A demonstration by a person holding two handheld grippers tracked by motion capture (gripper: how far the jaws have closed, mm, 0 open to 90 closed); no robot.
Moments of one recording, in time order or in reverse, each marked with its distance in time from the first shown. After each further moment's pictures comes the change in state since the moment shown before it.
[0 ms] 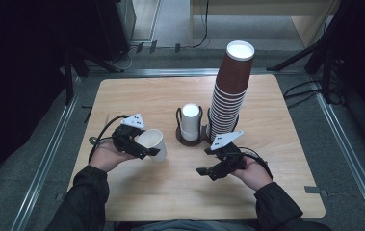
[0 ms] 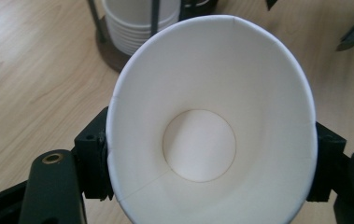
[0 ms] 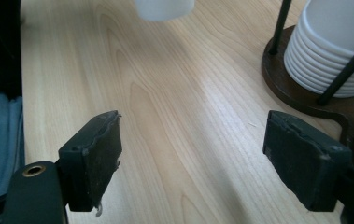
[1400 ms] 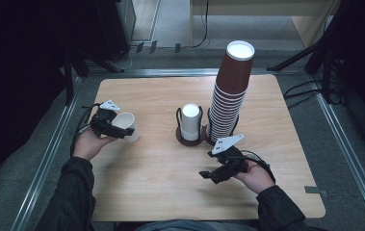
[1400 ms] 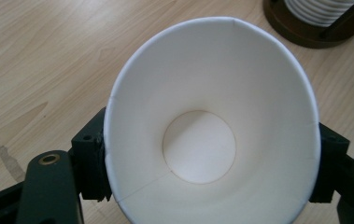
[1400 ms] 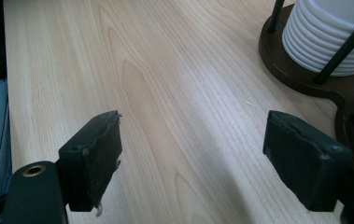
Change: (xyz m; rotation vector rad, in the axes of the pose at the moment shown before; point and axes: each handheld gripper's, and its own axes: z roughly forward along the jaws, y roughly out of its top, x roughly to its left) left arm 0.084 -0.039 -0.019 0.049 0.284 -0.215; right arm 0.002 -0.010 0.000 0.046 -0.029 -0.025
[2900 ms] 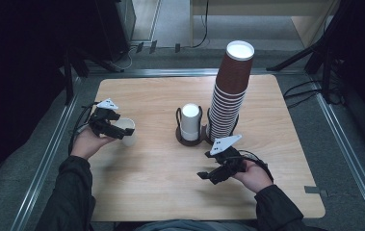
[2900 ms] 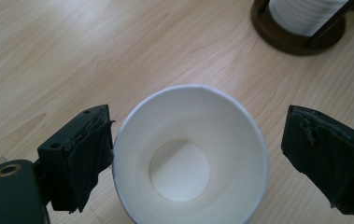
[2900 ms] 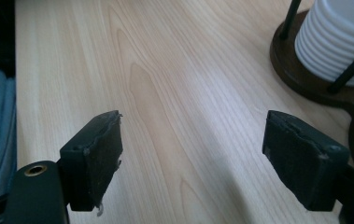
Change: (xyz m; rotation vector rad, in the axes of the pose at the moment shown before) left arm -0.004 0.005 -0.016 -0.074 -0.049 0.013; right arm 0.000 0.002 0.003 -0.020 0.035 -0.025
